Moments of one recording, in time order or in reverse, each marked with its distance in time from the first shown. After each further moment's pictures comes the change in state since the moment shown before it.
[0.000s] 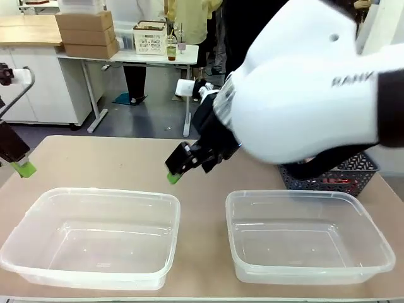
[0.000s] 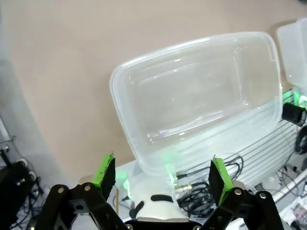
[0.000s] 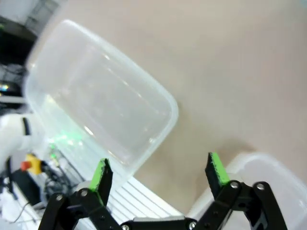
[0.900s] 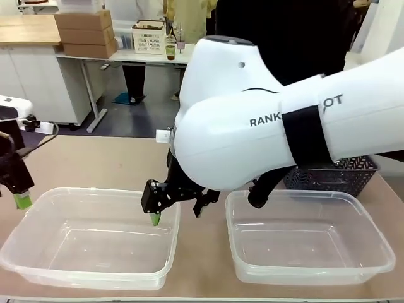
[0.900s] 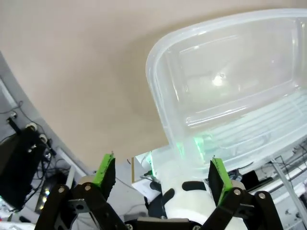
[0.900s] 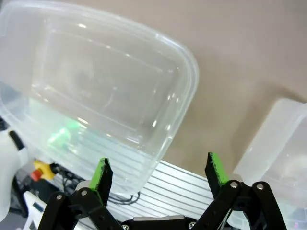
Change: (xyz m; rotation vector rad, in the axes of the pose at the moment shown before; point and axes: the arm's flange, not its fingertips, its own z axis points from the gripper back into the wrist) left arm 0.020 0.056 -0.082 0.033 0.315 -0.003; right arm 0.002 0.037 -0.061 -0.077 0.252 -0.257
